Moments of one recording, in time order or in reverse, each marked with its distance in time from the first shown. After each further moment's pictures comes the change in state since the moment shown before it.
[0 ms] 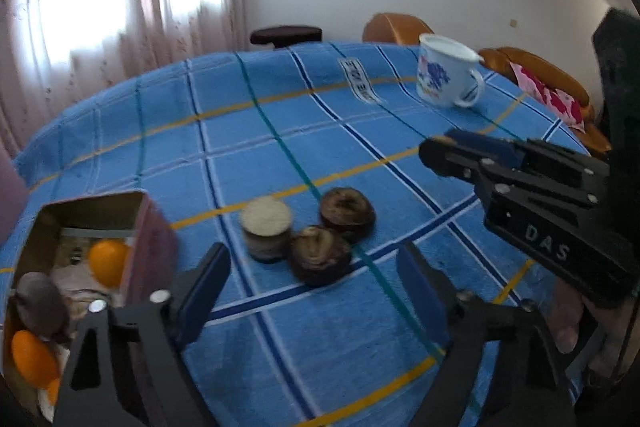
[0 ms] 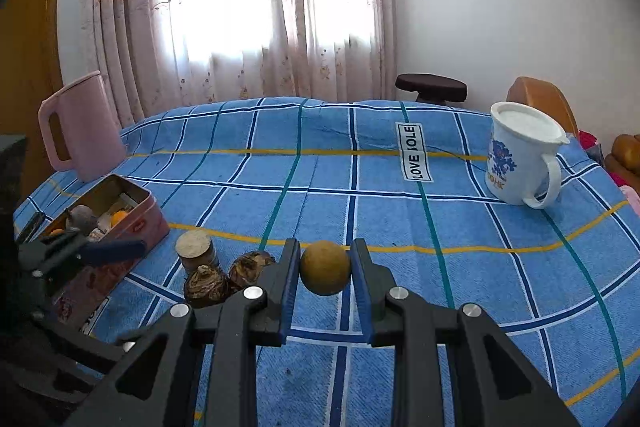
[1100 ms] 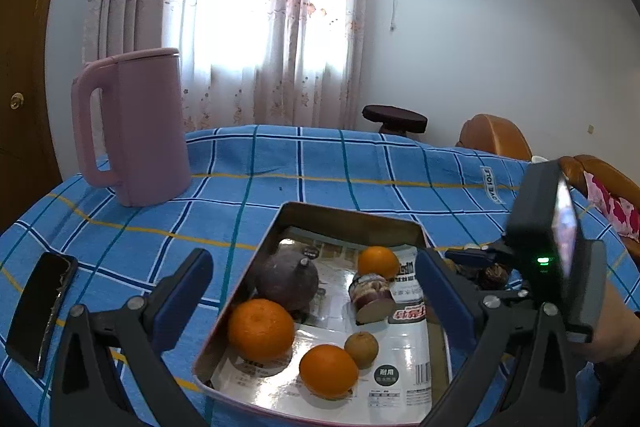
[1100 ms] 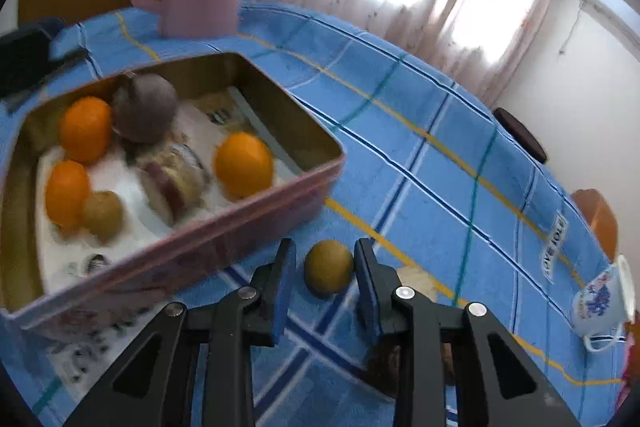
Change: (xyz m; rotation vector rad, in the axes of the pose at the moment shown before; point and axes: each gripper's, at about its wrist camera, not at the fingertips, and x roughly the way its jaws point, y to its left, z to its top) left arm -0.122 0.151 -0.061 -0.272 -0.320 0.275; right arm 0.078 0.170 -0.002 -0.553 0.204 0.094
